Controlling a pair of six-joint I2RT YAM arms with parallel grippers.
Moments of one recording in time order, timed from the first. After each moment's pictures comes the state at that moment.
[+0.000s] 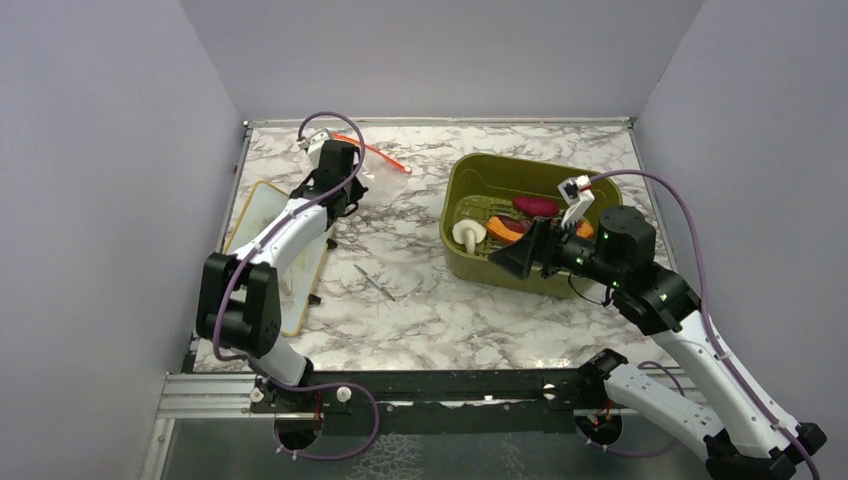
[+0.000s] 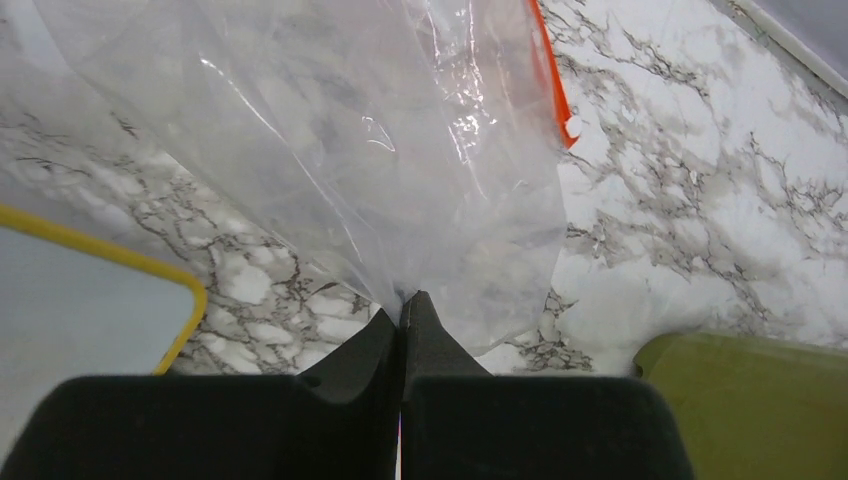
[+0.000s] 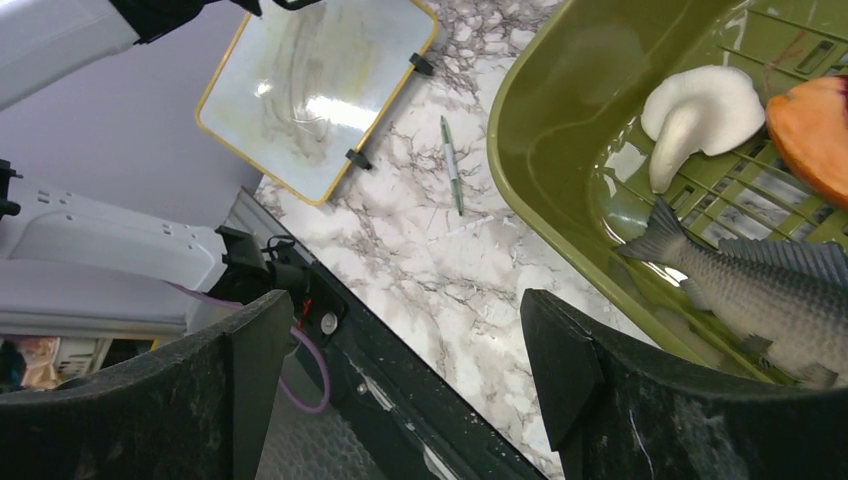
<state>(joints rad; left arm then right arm) -0.28 1.63 1.17 -0.24 -0.27 -0.73 0.55 0.76 0.95 -0.52 -0.32 0.56</state>
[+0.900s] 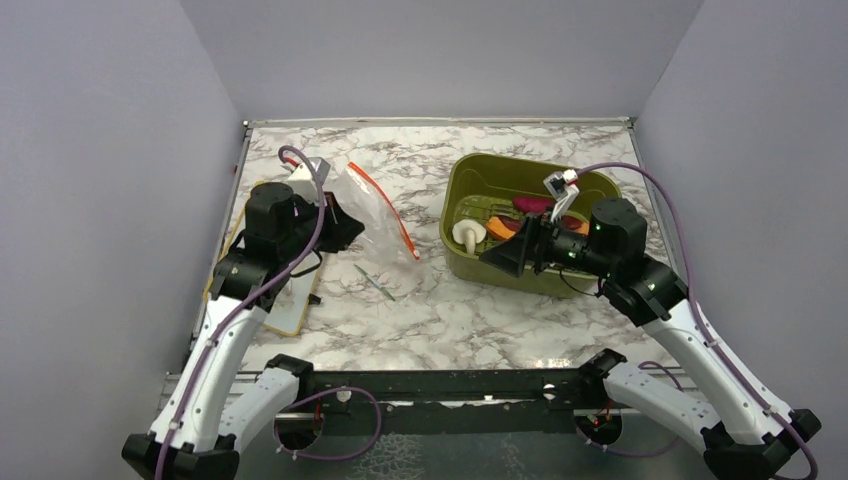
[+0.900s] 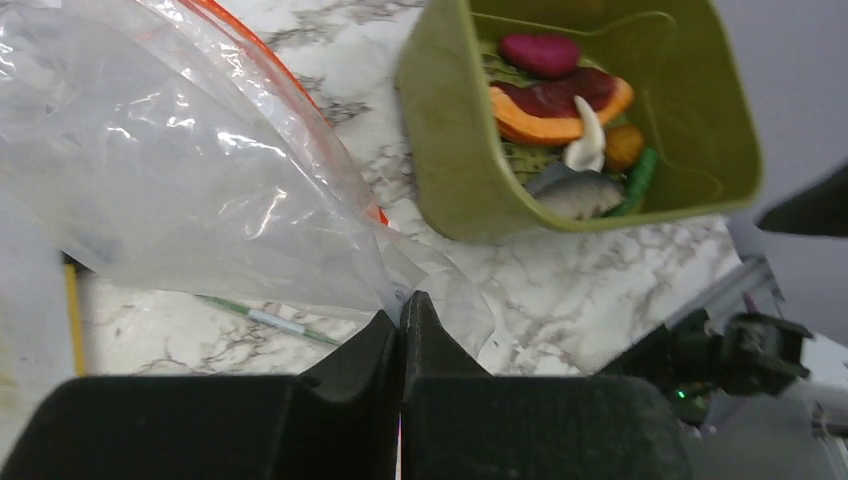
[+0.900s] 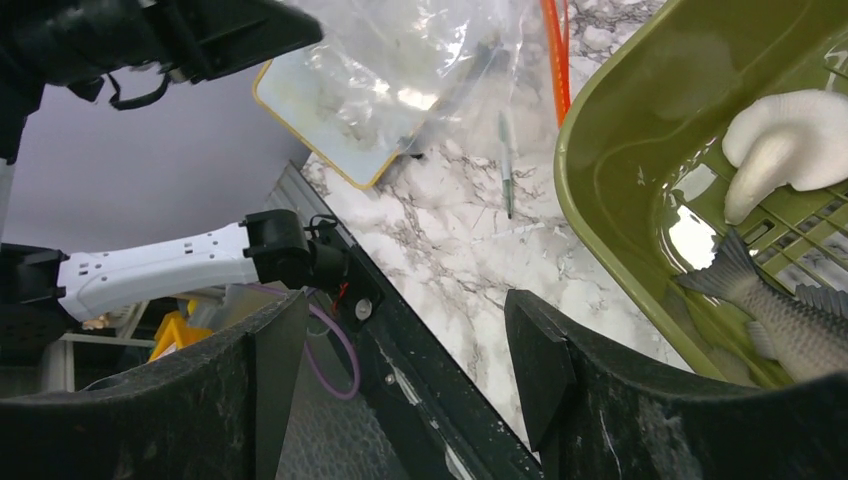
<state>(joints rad) -0.28 0.89 1.02 -0.59 0.29 -0.37 0.55 0.81 0.95 -0.42 -0.46 0.56</state>
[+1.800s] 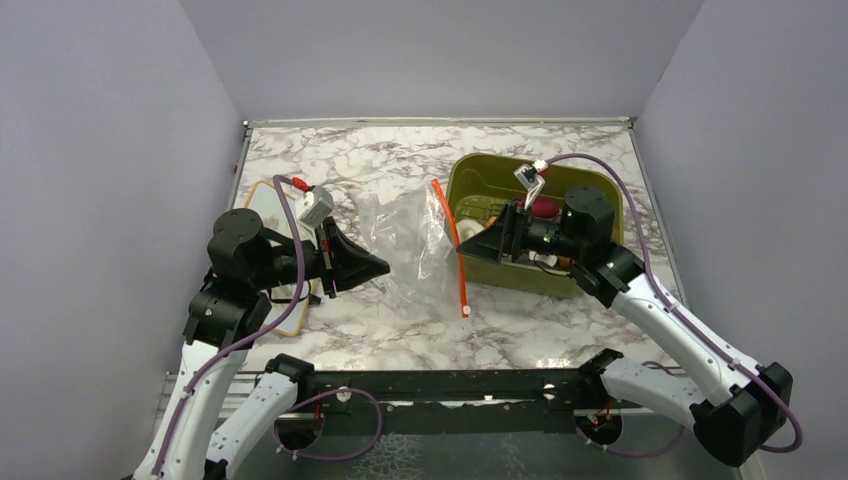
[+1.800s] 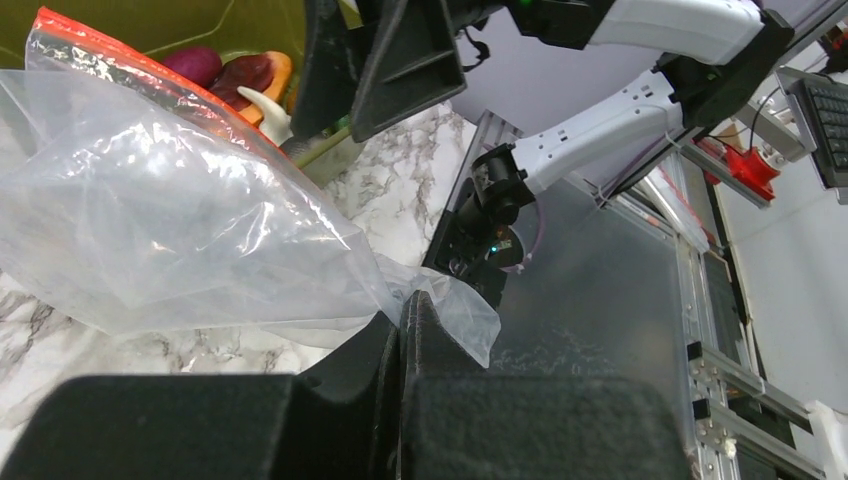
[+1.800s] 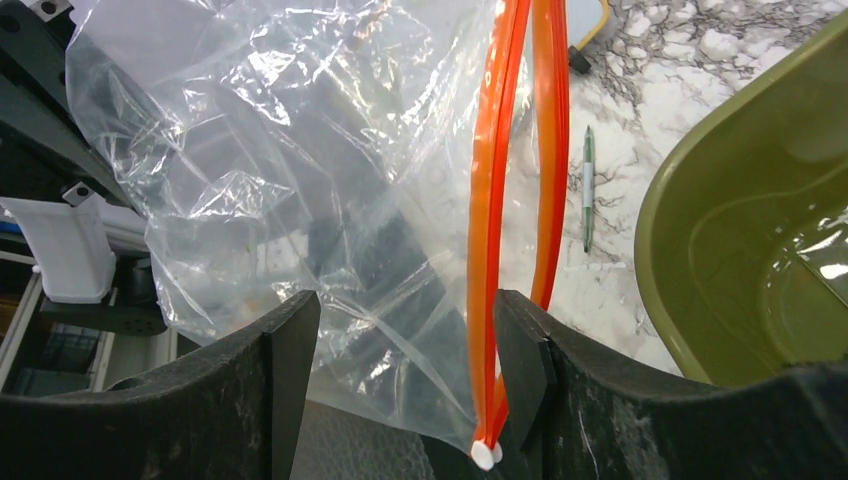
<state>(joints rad) -0.33 0.68 1.02 -0.49 0.96 -0.34 0.55 0.98 0.86 -0.08 -0.64 0.69</state>
